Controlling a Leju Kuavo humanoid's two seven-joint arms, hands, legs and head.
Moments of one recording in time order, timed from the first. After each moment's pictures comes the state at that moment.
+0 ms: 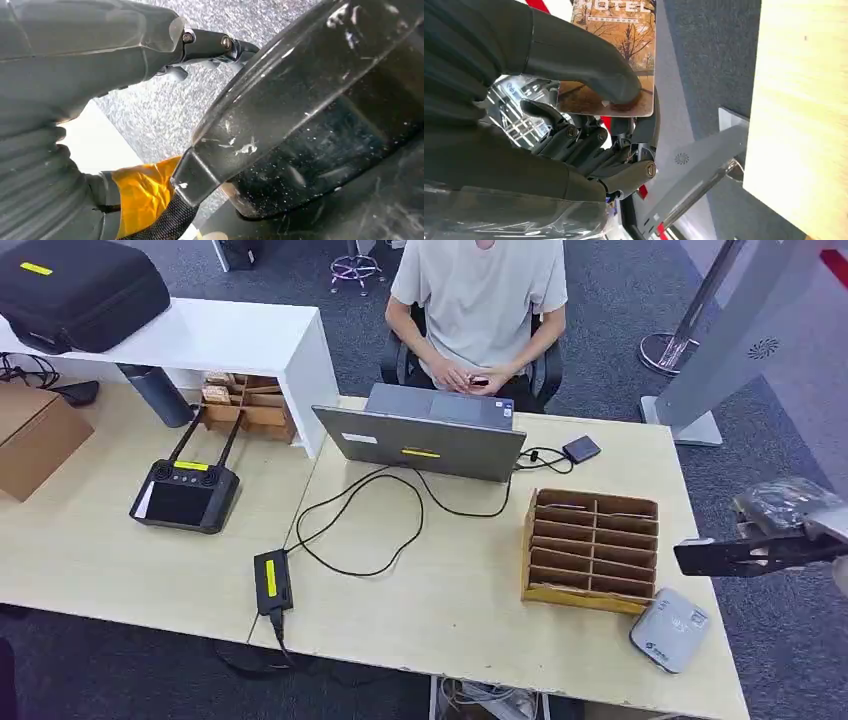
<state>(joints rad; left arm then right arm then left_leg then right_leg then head) 0.02 0.06 -1.06 -0.26 0.52 0.03 0.02 -1.07 -1.04 1.27 -1.36 0.55 0.40 0.16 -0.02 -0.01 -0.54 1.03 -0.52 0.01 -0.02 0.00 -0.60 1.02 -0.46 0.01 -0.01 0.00</state>
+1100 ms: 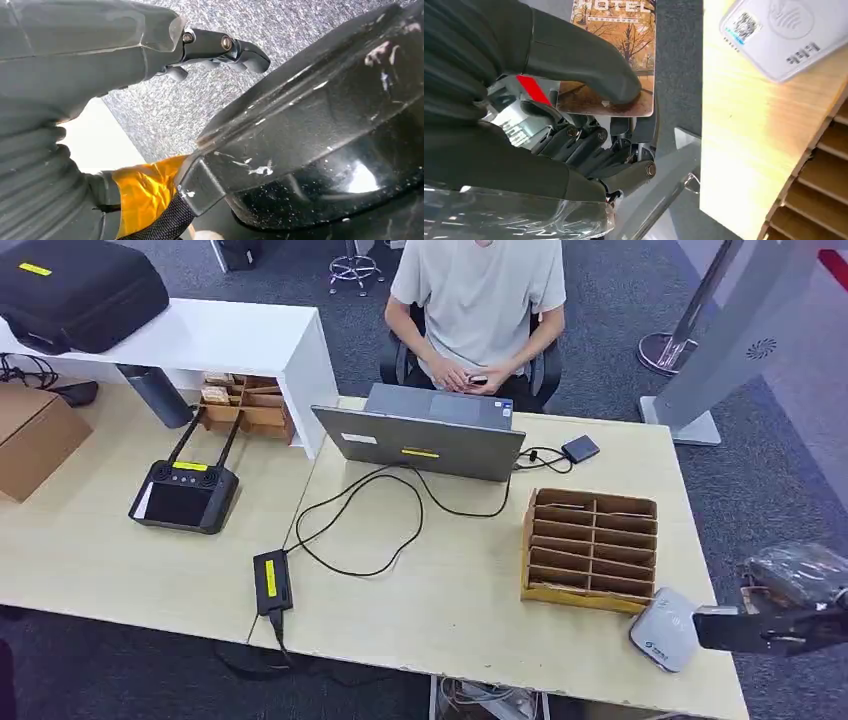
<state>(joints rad) 0.04 0.06 -1.07 -0.25 0.67 0.06 -0.03 -0.79 -1.28 1.14 -1.70 0.36 0.29 0.17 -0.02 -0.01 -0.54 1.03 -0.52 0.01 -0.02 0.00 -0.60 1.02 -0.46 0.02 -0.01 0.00</state>
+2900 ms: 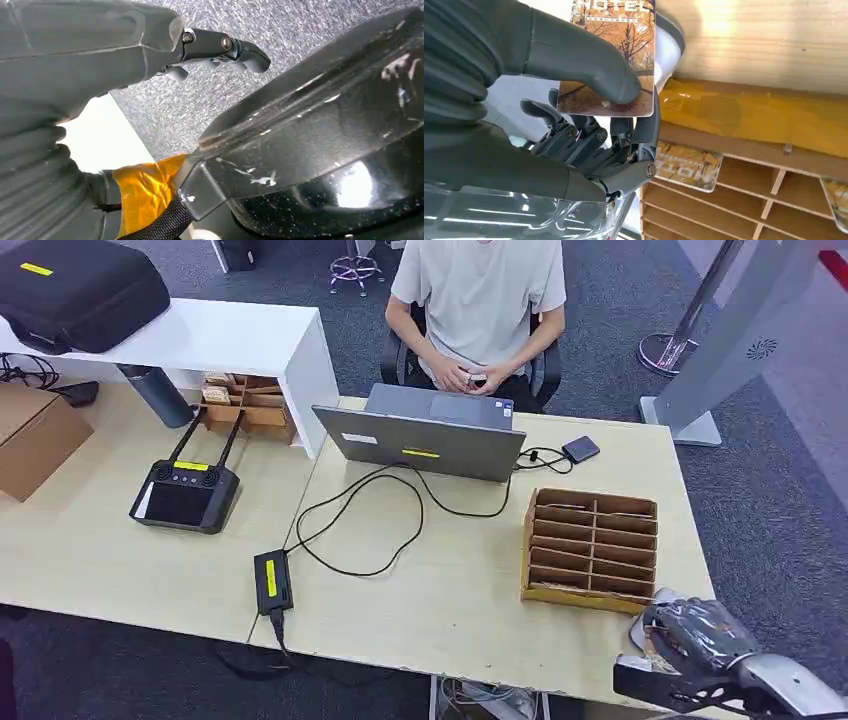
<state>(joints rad) 0.02 0.07 -1.22 -0.26 0.86 0.09 -0.02 -0.10 -0.89 0.58 -1.61 0.71 0.02 0.03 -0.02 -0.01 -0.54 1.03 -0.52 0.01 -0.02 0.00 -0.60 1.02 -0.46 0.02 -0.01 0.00</state>
